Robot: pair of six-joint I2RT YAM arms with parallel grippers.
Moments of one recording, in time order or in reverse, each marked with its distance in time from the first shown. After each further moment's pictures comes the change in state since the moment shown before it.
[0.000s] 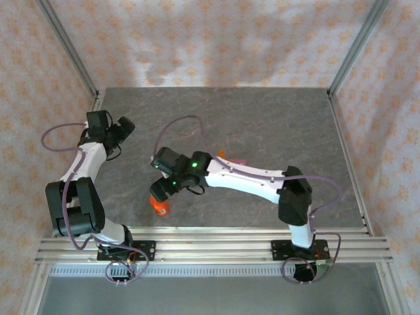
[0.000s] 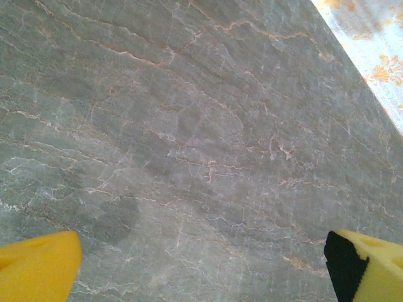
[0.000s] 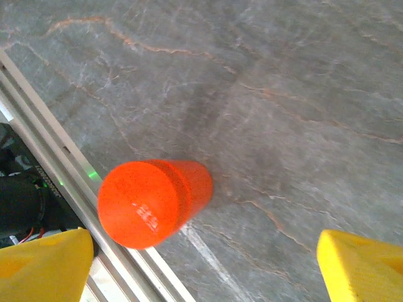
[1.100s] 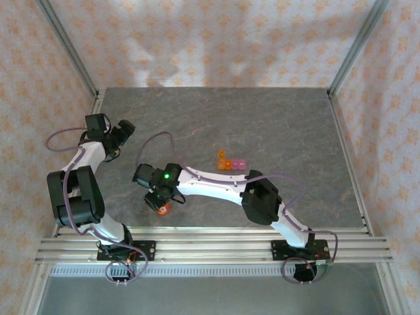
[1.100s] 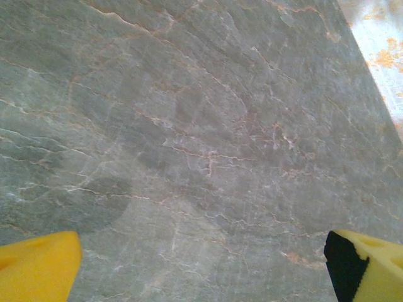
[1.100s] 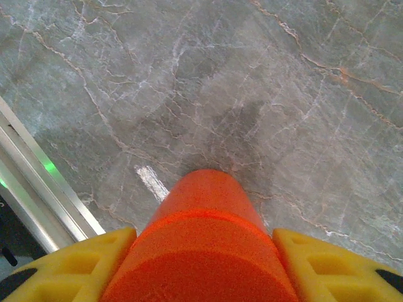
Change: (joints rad) left arm 0.044 0.085 -0.022 0.077 0.140 -0.020; right arm 0.057 0.282 0.216 -0.099 0.024 -0.034
